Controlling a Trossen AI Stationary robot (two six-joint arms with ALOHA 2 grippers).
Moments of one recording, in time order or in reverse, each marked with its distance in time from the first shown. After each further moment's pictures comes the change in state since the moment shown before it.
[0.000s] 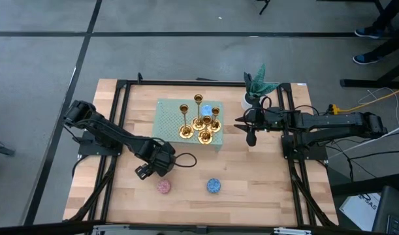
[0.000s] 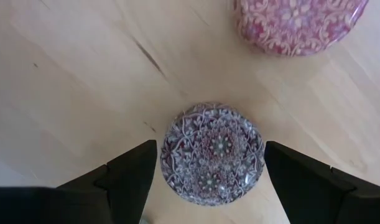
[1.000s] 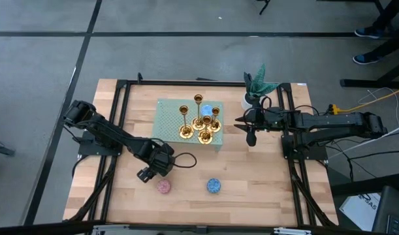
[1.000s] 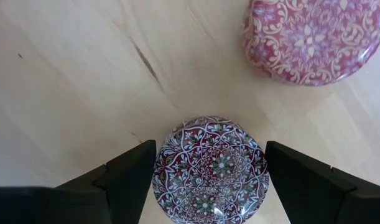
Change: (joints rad) left arm -0.008 0.000 -0.067 0.118 0.032 -0.148; right arm 0.000 0.000 0.000 0.000 0.003 -0.004
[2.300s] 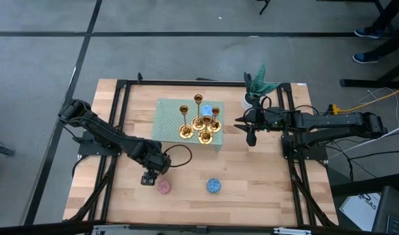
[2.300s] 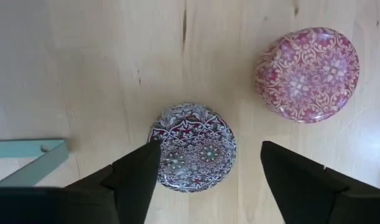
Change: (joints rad) left arm -0.054 -0.072 0.072 -0.154 -0.034 -0.672; right arm 0.000 0.000 0.000 -0.002 -0.004 0.000
